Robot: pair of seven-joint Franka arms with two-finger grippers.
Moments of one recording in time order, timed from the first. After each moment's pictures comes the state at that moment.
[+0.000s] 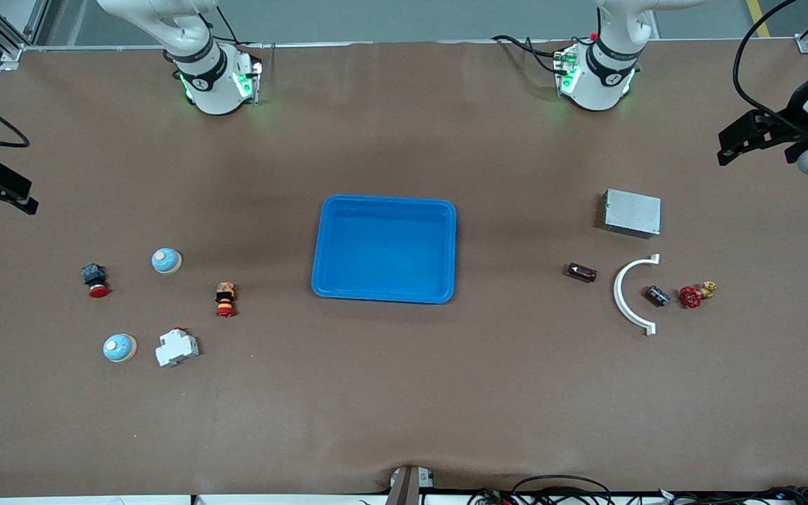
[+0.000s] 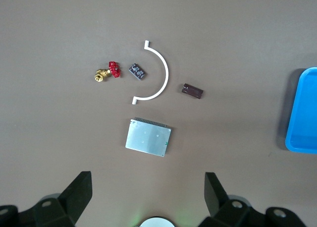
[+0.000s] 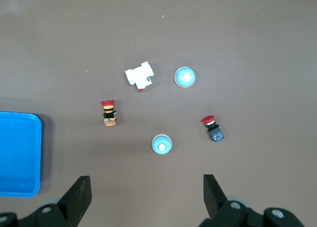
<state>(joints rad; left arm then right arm) 0.01 -0.05 -0.09 -1.56 0.03 1.45 -0.08 0.04 0.04 -0.12 -1.51 0.00 1.62 -0.09</state>
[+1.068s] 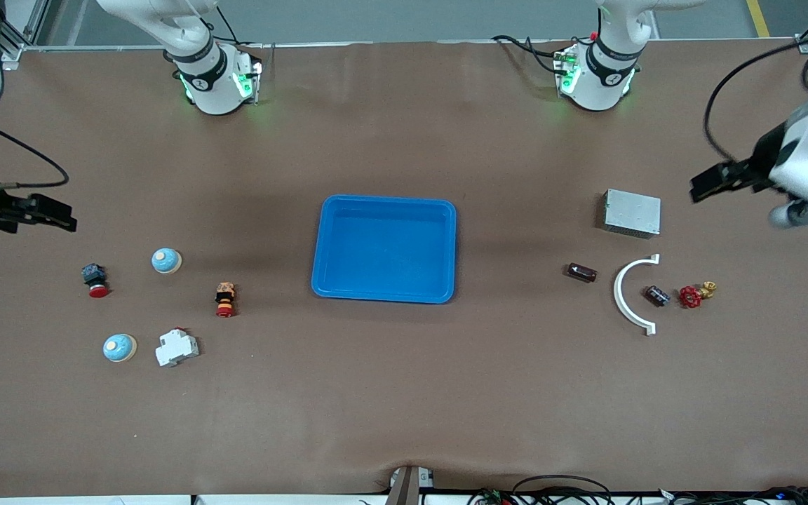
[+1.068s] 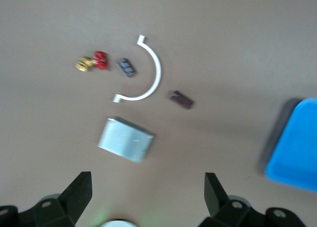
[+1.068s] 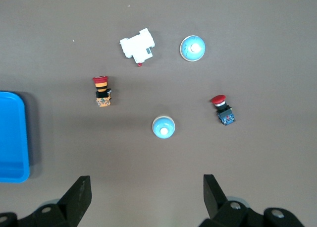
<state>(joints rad) -0.02 0.11 -0.11 -1.54 -0.02 1.54 -0.37 0.05 0.16 -0.12 -1.54 0.00 1.61 -0.09</state>
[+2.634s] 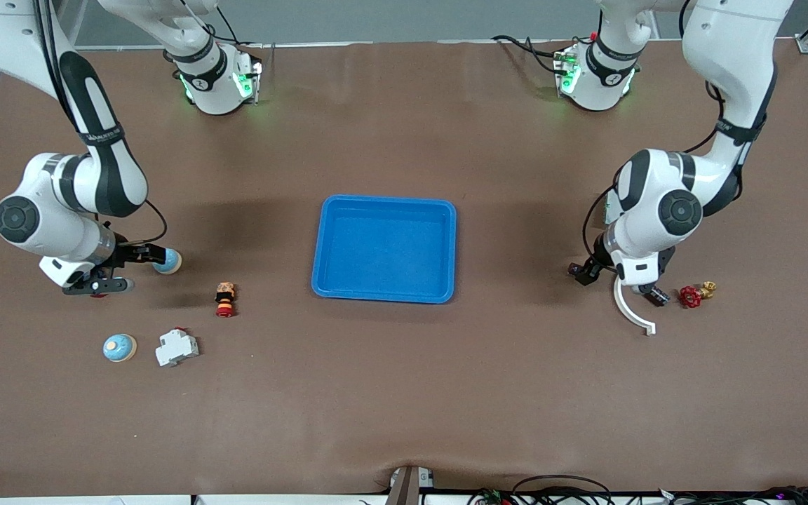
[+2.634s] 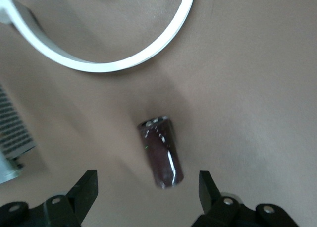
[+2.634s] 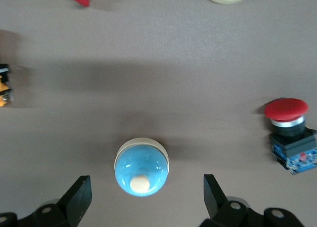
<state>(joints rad) -0.06 0.39 -0.13 -2.17 -0.03 2.49 -1.11 0.00 0.34 -0.13 -2.14 -0.02 2.34 -0.19</state>
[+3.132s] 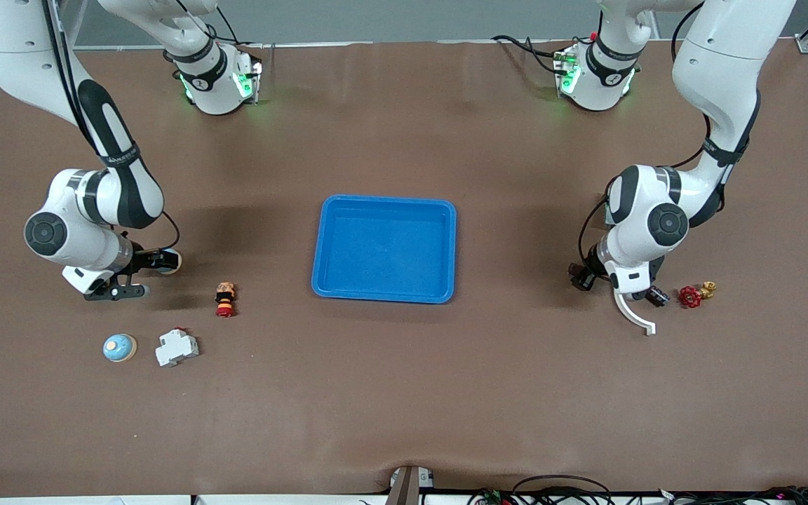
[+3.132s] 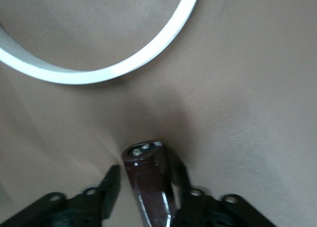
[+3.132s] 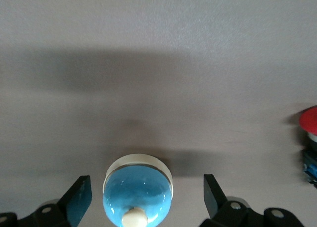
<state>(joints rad) -0.06 0.46 -0.13 -2.15 -0.02 2.57 -1.13 0.00 0.43 -0.13 -2.14 -0.02 2.41 -0.19</state>
